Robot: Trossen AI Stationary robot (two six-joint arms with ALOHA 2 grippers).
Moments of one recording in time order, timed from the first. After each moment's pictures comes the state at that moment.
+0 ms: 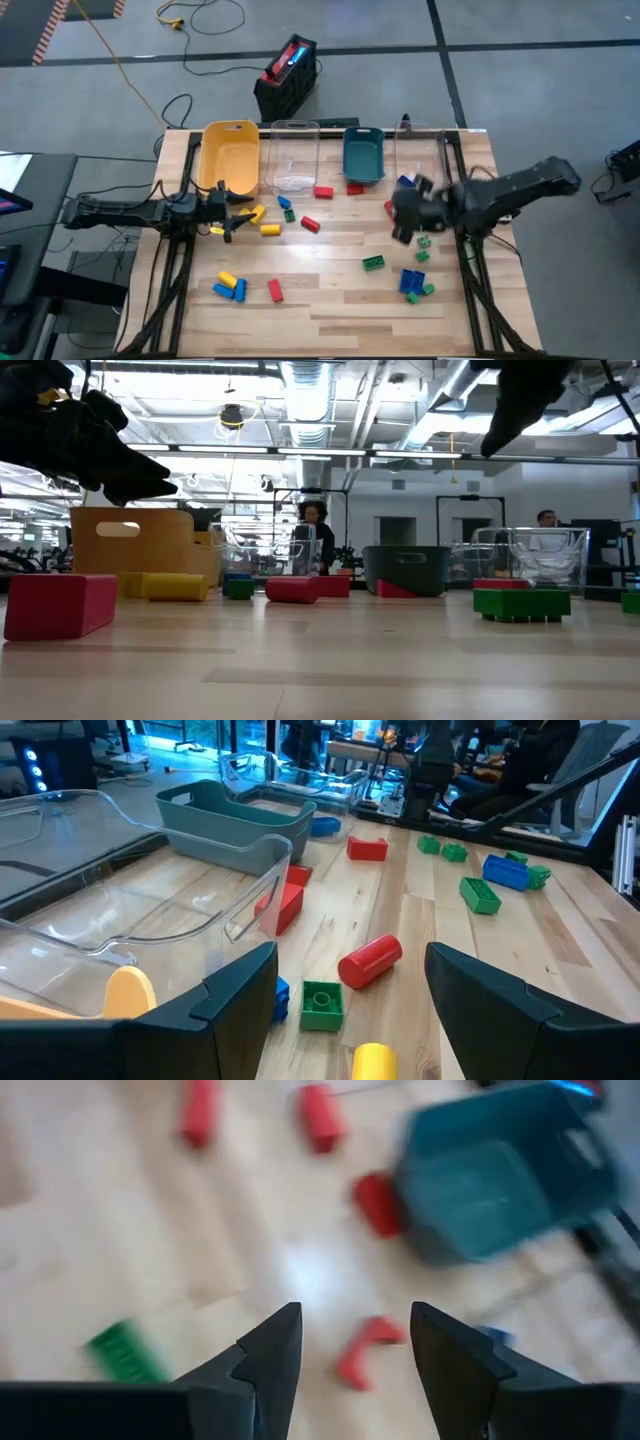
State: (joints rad) left arm -0.01 0.22 0.08 0.01 -0.28 -0.15; right arm 0.30 1.18 1.06 -1.01 0.52 0.56
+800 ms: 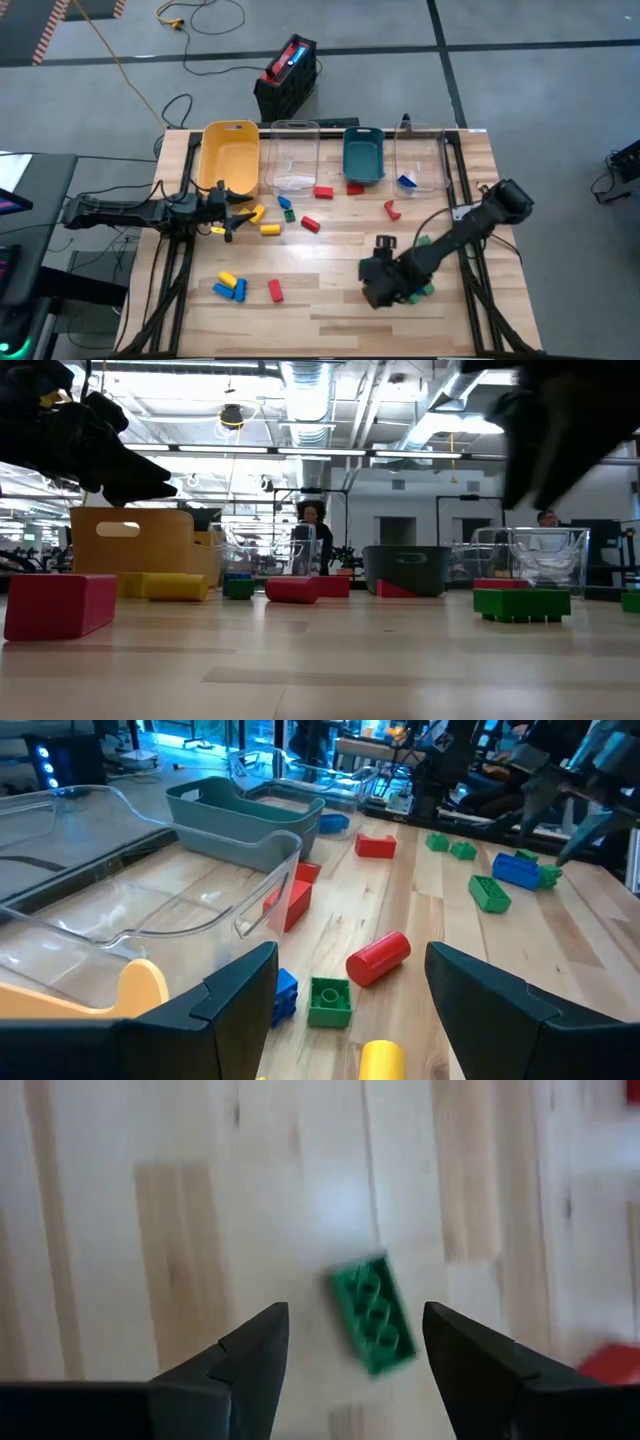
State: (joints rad) left arm -0.01 0.22 0.08 0.00 -0.30 -0.15; right arm 0.56 1.74 1.29 -0.94 0.37 0.59
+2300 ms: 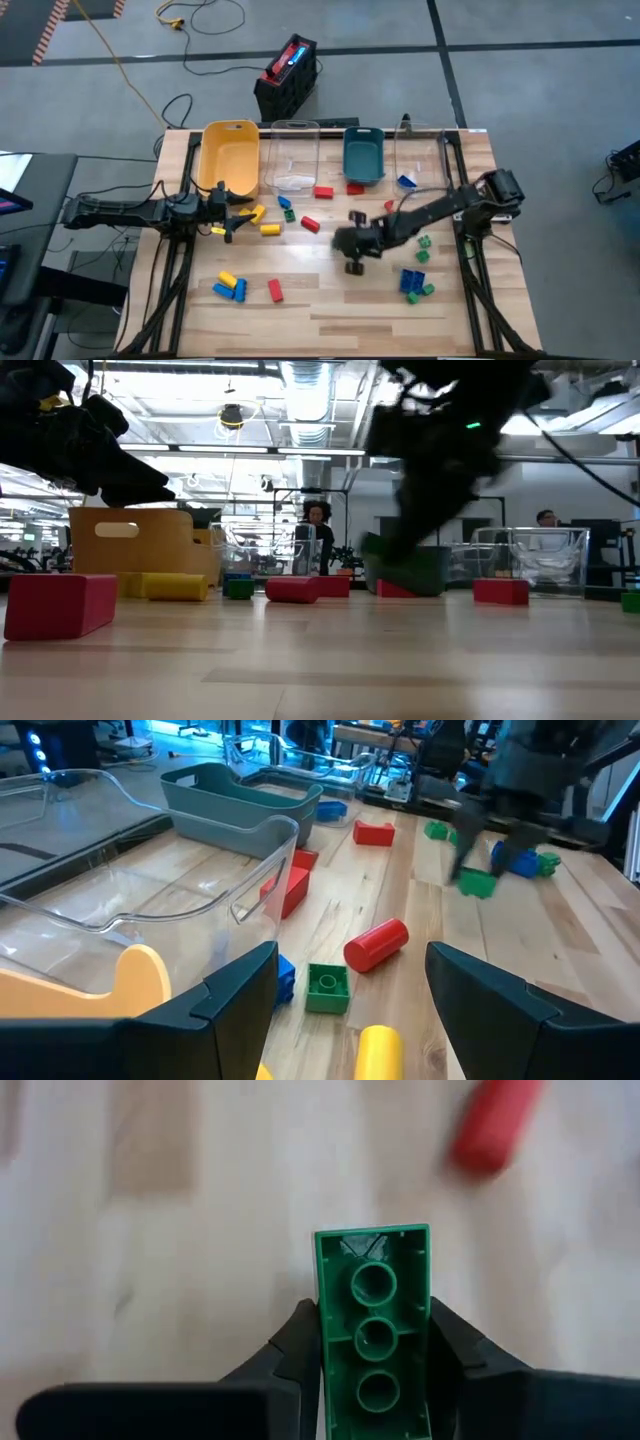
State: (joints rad) left arm -0.01 0.22 0.08 -0.03 -0.28 -0.17; right arm 0.21 1.74 1.03 -0.25 0.21 0.25
